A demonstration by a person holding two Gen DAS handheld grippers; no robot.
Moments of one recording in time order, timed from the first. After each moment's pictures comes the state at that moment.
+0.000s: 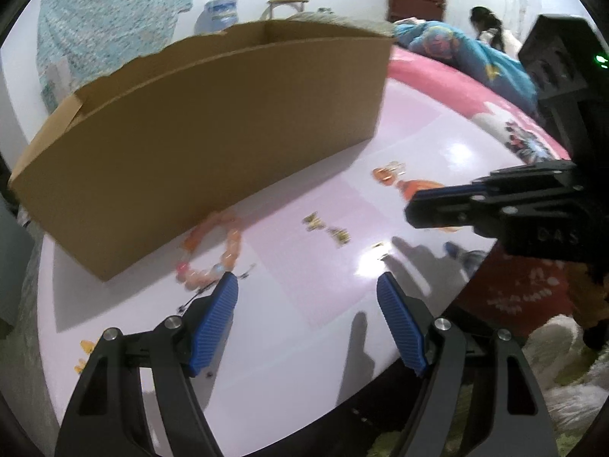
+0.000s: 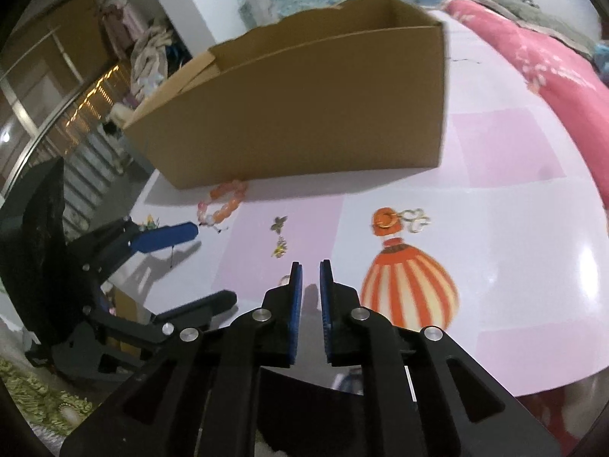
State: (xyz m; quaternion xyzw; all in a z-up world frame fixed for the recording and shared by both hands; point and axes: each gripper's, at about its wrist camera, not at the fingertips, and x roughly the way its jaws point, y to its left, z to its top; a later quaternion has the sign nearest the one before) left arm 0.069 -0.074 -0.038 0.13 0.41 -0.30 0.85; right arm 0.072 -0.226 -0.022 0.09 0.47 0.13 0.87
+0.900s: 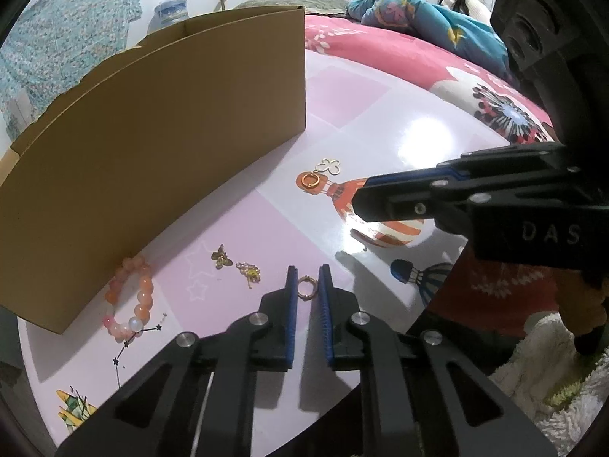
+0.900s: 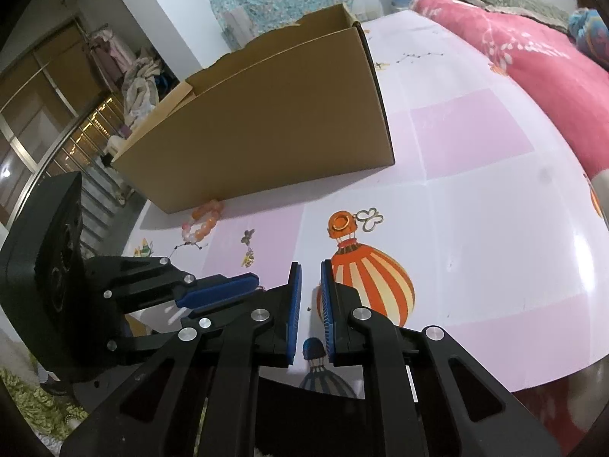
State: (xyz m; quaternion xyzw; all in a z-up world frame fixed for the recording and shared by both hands) left arm 0.069 -0.135 -0.046 0.18 0.42 -0.34 0.82; right arm 0.061 -0.267 -0.025 0.13 0.44 0.12 0.88
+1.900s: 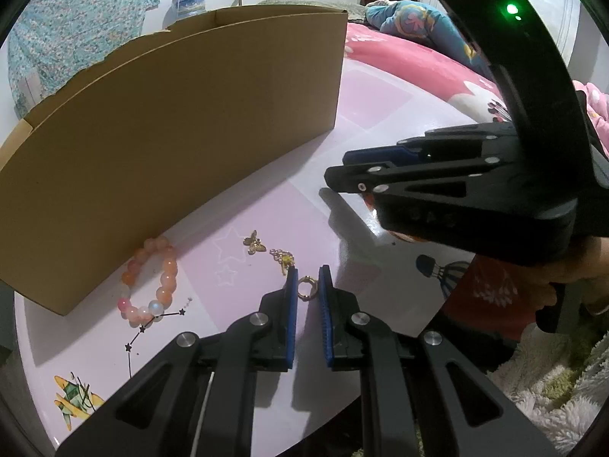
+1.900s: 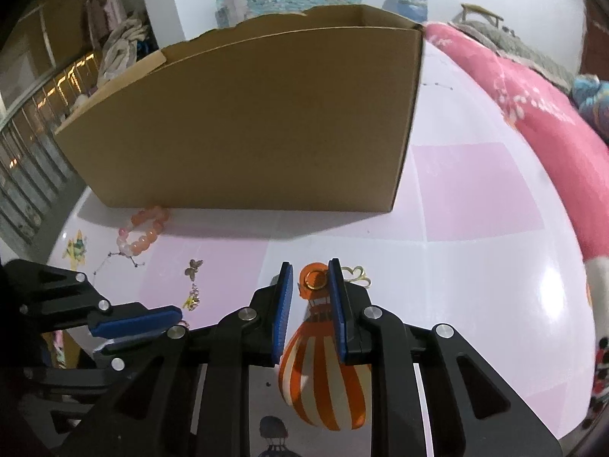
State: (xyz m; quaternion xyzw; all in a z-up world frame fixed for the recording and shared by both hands) left arm 0.075 -0.113 -0.046 0.15 0.43 -0.33 0.83; right arm 0.103 -0.238 -0.036 0.00 0.44 0.06 0.90
